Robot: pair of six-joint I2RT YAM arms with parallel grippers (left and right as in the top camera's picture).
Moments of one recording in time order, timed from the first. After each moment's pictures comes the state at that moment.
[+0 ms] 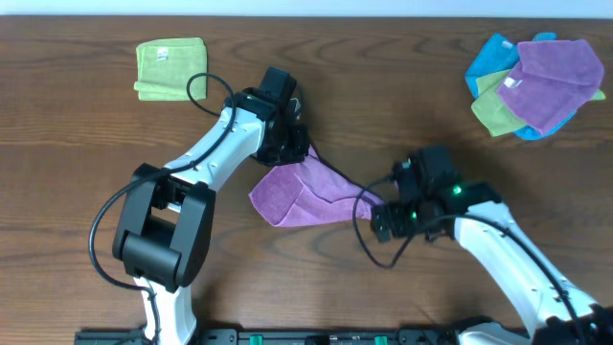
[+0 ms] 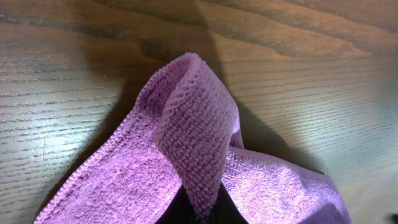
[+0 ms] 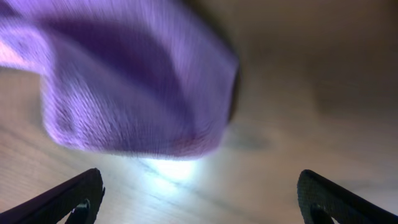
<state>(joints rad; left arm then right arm) -0.41 2.00 1.44 -0.76 0.36 -0.47 0.29 1.38 0.82 -0.79 -0.16 0.06</state>
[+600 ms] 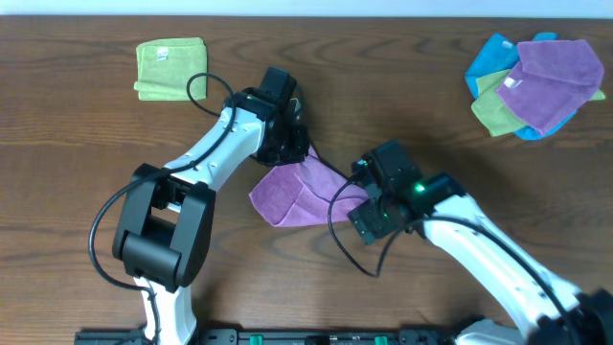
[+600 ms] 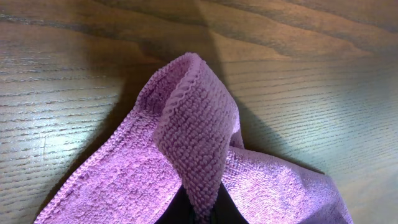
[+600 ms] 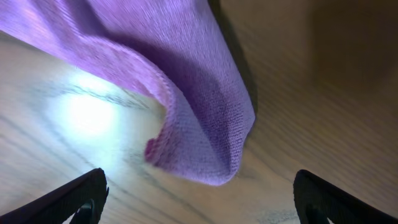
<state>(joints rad) -0.41 2.00 1.44 -0.76 0.36 -0.47 0.53 1.45 0.93 -0.84 0.04 -0.05</state>
